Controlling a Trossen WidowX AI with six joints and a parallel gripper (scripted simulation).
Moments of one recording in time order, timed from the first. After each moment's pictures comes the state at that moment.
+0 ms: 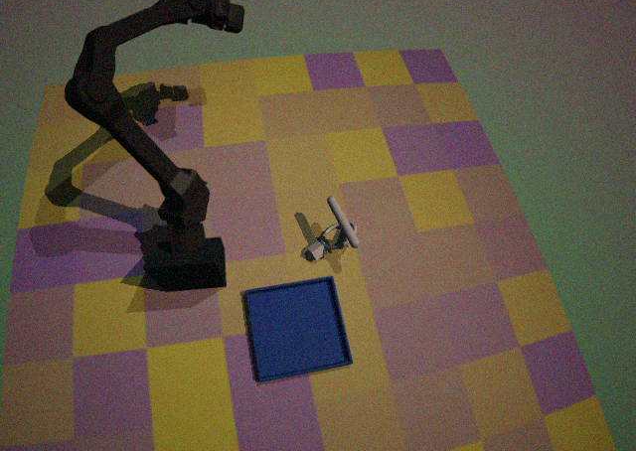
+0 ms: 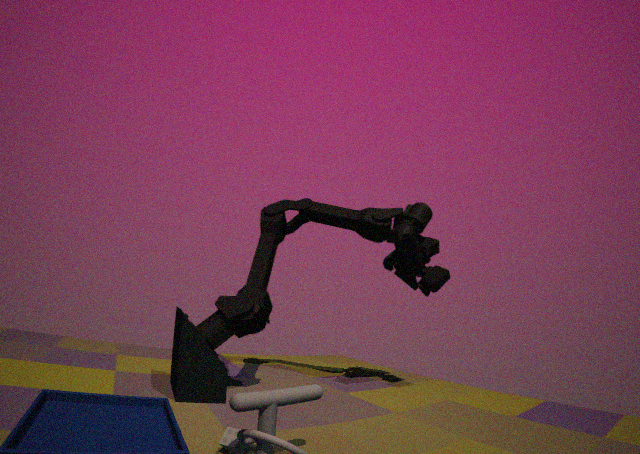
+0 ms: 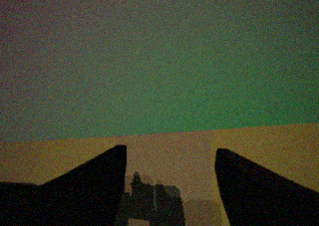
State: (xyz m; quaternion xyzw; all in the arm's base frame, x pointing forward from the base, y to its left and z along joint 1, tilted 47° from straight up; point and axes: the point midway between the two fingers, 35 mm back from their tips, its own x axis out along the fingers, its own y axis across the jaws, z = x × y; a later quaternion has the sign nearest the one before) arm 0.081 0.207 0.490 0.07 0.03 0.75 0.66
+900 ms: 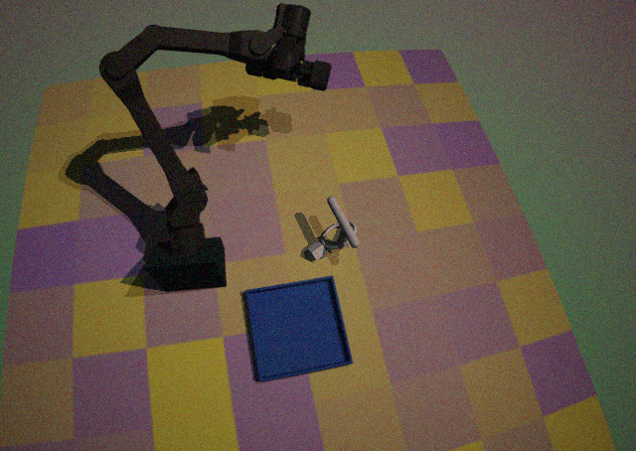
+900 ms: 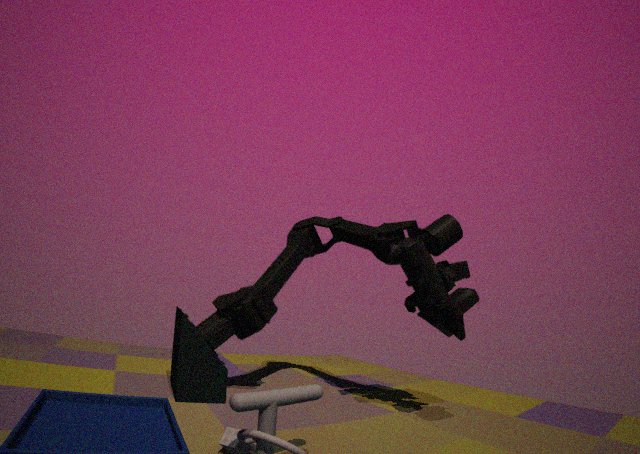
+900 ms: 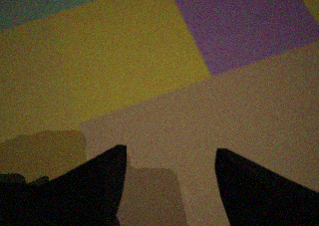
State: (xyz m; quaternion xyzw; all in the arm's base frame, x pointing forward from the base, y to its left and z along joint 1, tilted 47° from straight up) arm 0.283 0.152 0.345 0.07 0.12 0.55 0.82
